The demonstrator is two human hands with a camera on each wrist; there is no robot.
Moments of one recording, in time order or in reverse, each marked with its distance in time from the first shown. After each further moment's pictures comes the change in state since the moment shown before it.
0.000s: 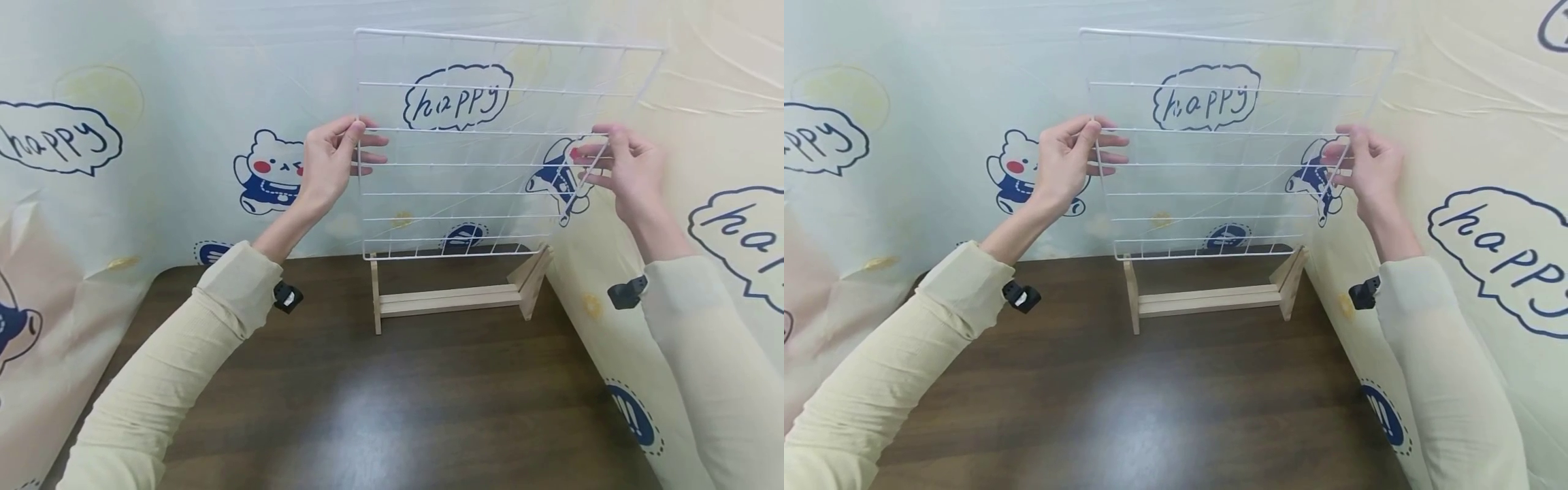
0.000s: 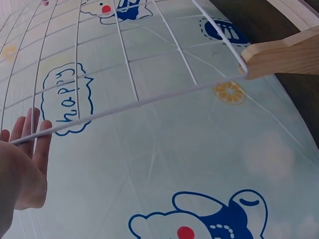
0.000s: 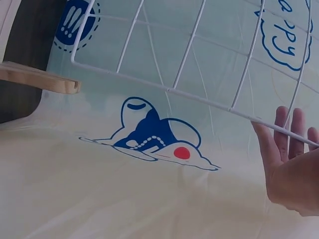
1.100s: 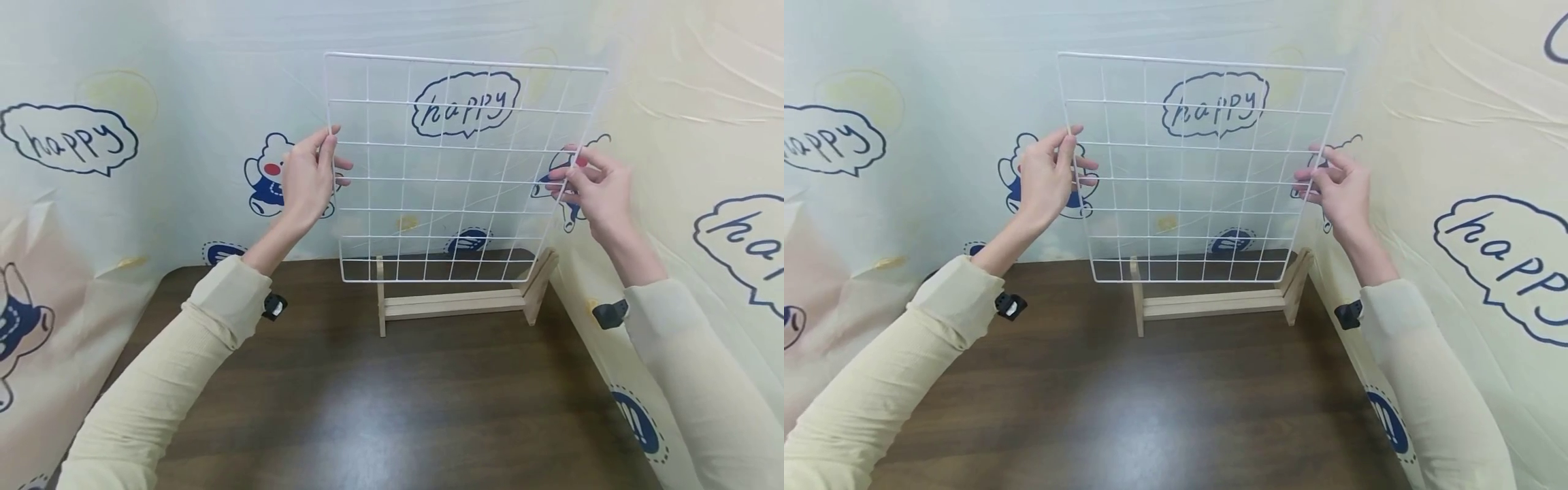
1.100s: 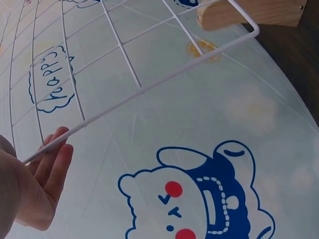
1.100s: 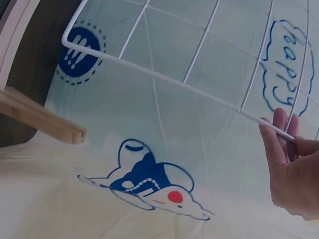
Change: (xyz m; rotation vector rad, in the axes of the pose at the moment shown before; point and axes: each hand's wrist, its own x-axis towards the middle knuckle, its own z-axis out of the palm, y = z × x) left_hand -0.017 -0.010 -0.038 0.479 0.152 0.011; right_hand -0.019 0.025 0.036 -0.033 -0.133 -0.104
